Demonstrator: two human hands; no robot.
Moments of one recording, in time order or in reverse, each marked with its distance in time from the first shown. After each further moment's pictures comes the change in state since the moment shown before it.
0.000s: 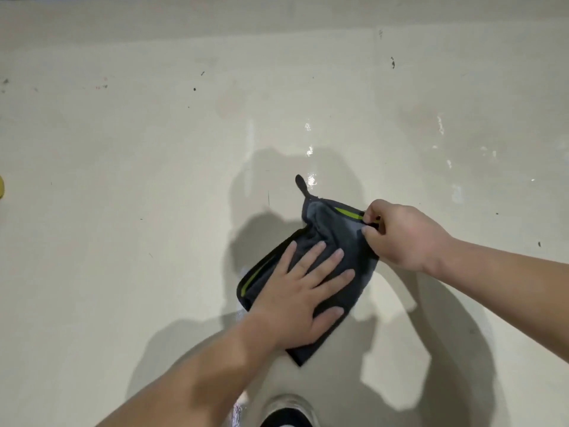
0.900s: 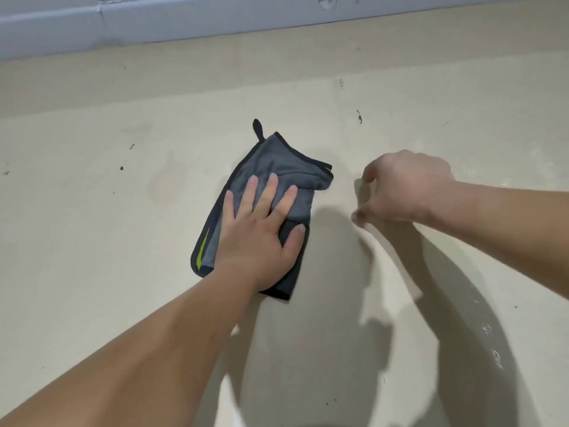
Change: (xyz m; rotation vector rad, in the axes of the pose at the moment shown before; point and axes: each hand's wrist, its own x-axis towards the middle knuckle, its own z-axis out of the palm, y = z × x) left_hand 0.224 -0.136 -0.078 0.046 0.095 -0.403; right_hand 0.173 0.011 -0.127 -0.324 0.096 0.173
